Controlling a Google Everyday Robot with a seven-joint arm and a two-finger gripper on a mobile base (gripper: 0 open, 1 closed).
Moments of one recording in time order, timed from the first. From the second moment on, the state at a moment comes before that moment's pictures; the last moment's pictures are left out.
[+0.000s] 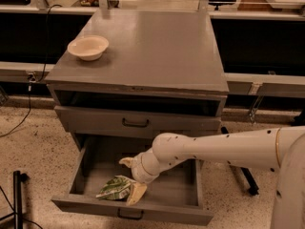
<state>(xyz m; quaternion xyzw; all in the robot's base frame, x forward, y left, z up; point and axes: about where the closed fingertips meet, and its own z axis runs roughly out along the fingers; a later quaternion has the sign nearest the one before) 0.470 0.095 0.519 -0.75 0.56 0.20 0.27</state>
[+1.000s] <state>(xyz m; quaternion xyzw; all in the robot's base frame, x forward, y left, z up) 0.476 0.092 0.463 -0.74 0.58 0.22 0.26</state>
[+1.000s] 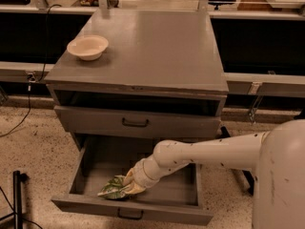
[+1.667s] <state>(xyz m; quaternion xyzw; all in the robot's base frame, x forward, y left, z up) 0.482 0.079 0.476 -0.74 0.58 0.21 0.28</state>
